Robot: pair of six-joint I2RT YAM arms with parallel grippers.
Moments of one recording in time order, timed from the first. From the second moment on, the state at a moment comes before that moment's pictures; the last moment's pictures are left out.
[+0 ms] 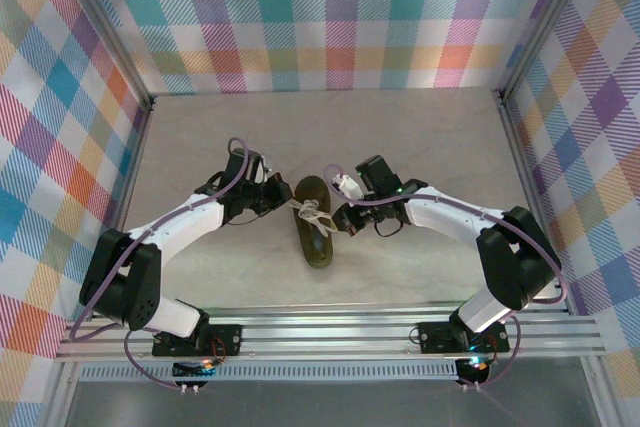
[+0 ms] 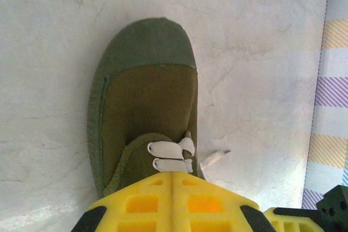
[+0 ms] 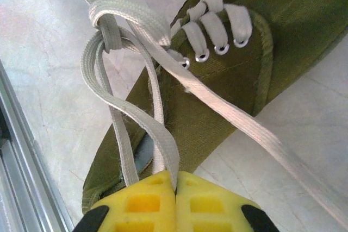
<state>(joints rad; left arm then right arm) -0.39 1.43 0.86 -0.22 0.36 -0.83 0.66 1.57 0.98 -0.39 -0.48 0.04</state>
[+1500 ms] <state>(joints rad) -0.40 1.39 0.71 -0.20 0.28 -0.73 0.60 1.57 0.92 -0.51 -0.73 -0.06</state>
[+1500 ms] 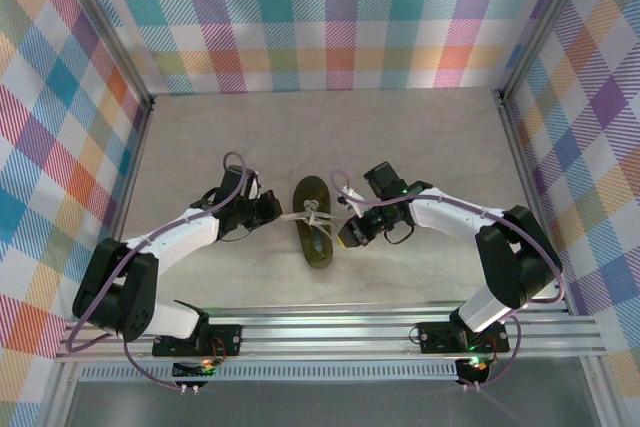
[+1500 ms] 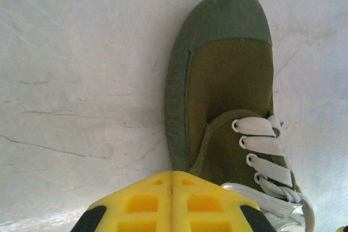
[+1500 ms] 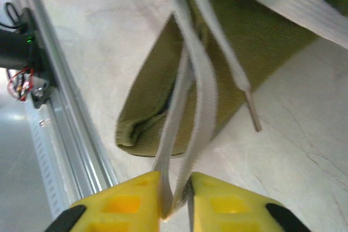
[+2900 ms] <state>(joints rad) -0.45 1.52 0.96 -0.29 0.28 -0.55 0.66 1.74 1.18 -0.58 -0.92 -0.08</state>
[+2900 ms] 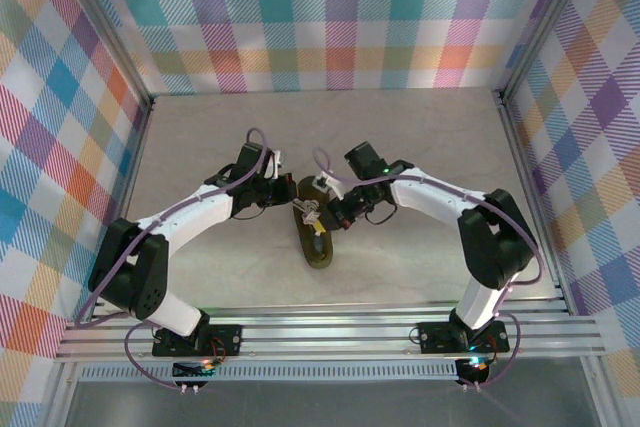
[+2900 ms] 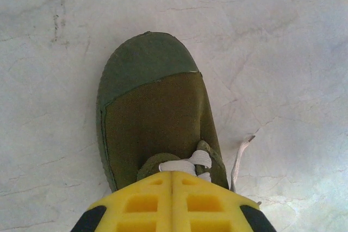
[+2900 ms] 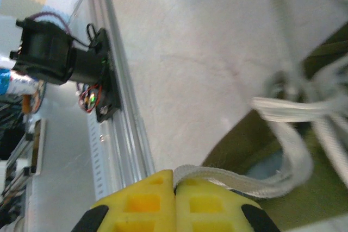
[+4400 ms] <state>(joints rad) -0.45 1.56 0.97 -0.27 0.33 -0.55 0.59 1.91 1.22 -0.57 -0.16 -0.49</state>
